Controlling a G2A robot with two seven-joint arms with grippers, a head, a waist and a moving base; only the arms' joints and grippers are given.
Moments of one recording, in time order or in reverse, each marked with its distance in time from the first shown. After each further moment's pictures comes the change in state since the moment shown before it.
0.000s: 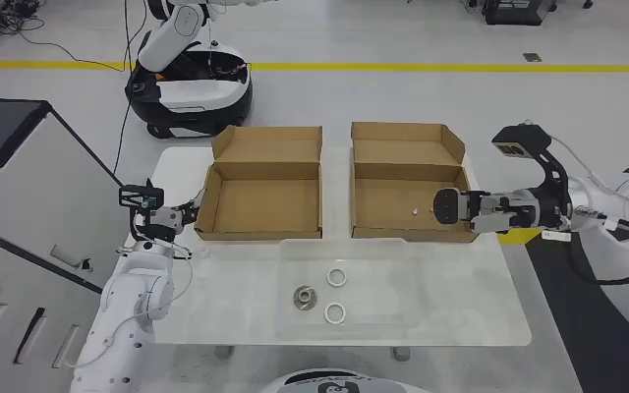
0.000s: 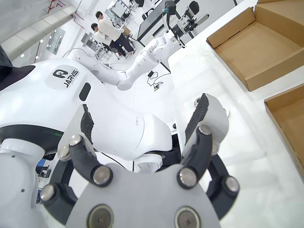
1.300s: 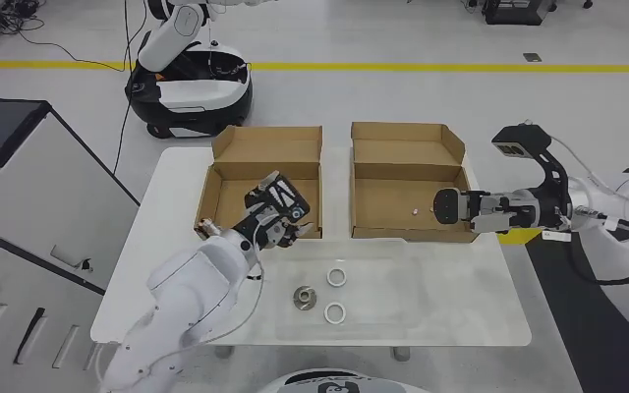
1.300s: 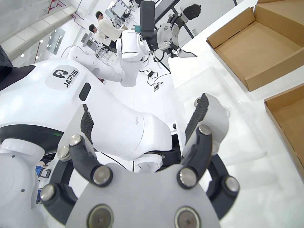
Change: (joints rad) left arm -0.231 -0.010 0.446 -0.493 0.253 -0.381 -0.818; right arm 0.000 0.000 0.000 0.000 0.000 0.000 0.000
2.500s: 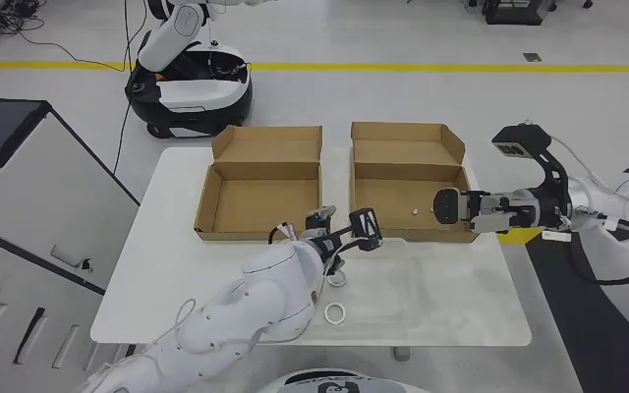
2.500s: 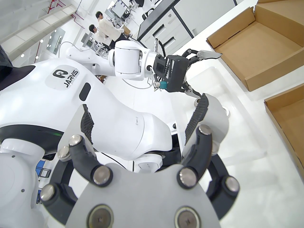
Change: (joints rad) left arm -0.341 -0.110 0.445 0.167 -0.091 -0.004 -0.551; right arm 0.000 0.000 0.000 0.000 0.000 0.000 0.000
